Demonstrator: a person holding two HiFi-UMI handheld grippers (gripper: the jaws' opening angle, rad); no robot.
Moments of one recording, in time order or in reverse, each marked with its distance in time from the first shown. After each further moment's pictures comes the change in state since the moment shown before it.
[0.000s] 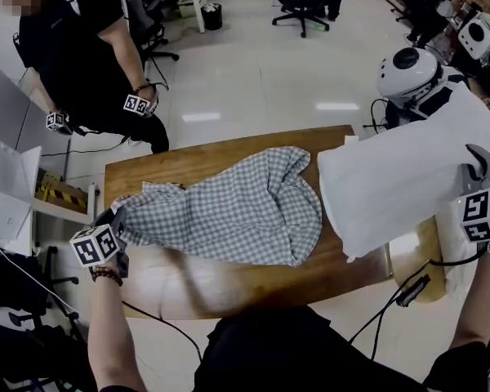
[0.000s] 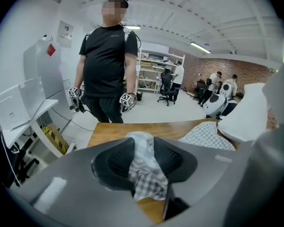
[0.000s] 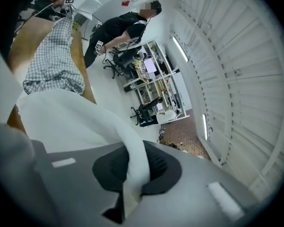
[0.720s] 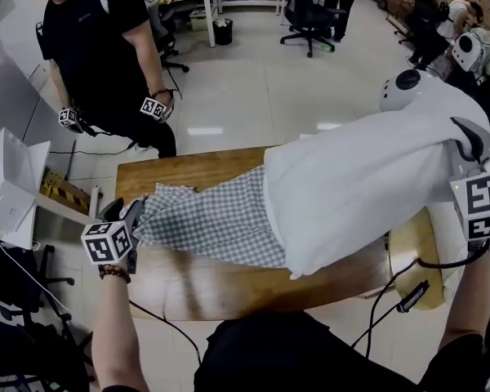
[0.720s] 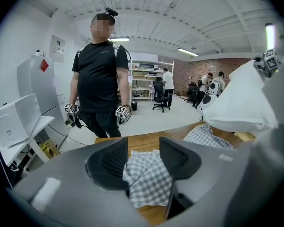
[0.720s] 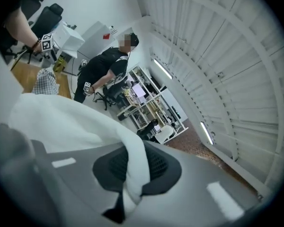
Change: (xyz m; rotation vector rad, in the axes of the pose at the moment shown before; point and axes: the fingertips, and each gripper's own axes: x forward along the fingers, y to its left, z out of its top) left arm -0.061 -0.003 0.026 0.117 -0.122 -0.045; right arm -0.108 -0.019 0.219 0.198 -0.299 0.004
